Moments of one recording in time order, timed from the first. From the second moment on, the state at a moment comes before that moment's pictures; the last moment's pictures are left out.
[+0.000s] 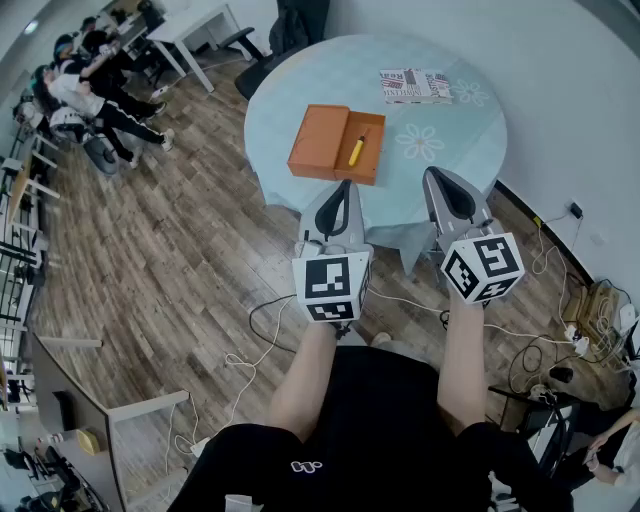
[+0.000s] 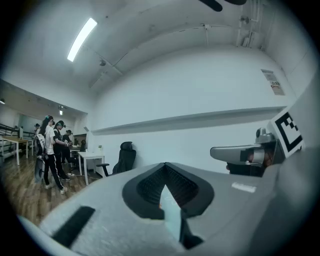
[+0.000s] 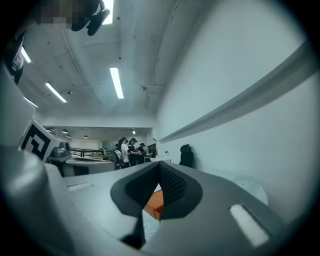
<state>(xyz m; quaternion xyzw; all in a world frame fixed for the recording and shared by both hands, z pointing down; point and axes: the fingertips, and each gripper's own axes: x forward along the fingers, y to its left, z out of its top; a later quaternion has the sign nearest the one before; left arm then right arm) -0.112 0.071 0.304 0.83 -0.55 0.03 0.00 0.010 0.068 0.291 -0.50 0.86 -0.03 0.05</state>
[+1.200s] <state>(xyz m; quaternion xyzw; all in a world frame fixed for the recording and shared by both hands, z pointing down) -0.130 0.055 0.278 0.81 -0.58 0.00 -0.02 0.028 0.072 0.255 -0.49 0.86 0.02 0.12</state>
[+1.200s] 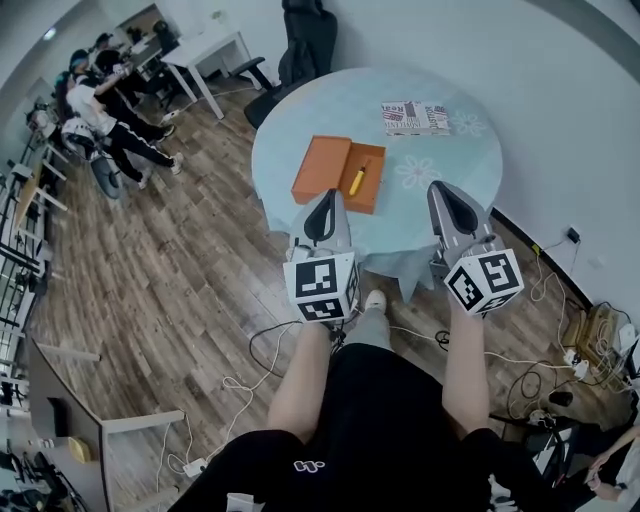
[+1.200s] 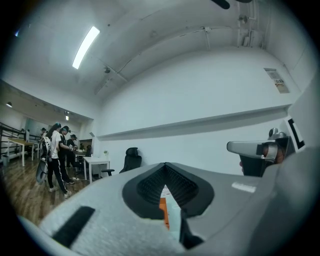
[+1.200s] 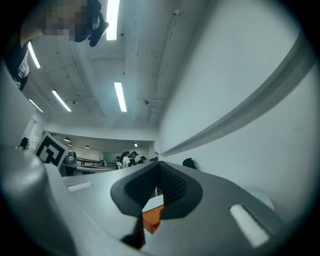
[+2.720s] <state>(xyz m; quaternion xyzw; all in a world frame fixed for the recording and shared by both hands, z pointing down) -0.185 -0.315 0.448 0.78 -0.59 0.11 0.16 -0.019 -0.307 0.374 -0.44 0.89 -0.11 0.02</state>
